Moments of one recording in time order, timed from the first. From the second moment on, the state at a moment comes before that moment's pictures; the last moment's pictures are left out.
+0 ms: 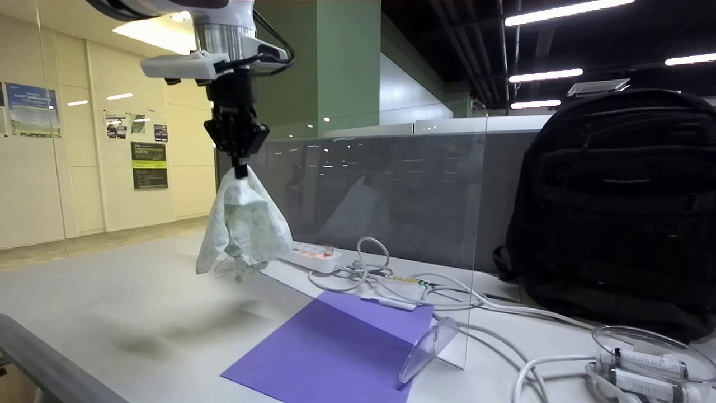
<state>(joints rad) 0.08 -0.33 0.08 -2.59 0.22 2.49 -0.01</state>
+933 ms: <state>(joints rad) 0.11 -0.33 0.09 -2.53 0.18 2.64 -0.02</state>
